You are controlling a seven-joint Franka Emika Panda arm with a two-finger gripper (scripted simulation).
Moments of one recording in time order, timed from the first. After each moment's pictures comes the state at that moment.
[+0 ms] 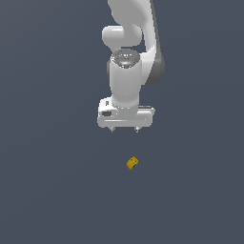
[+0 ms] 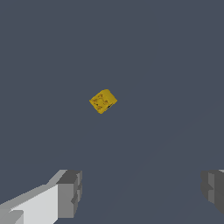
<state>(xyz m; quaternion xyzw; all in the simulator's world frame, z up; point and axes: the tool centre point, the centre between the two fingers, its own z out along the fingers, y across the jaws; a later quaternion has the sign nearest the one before) 0.011 0.011 0.187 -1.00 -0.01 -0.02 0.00</state>
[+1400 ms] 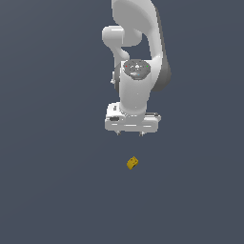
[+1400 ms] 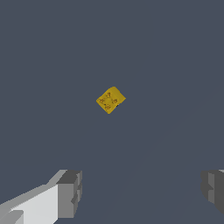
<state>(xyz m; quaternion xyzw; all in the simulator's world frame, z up) 0.016 0.034 0.167 -1.00 0.03 -0.01 0.00</state>
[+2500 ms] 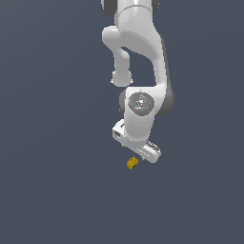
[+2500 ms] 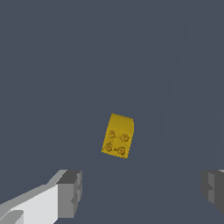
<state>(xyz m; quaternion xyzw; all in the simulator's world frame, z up) 0.067 0.050 0.105 -0.95 0.31 0.00 0.00</state>
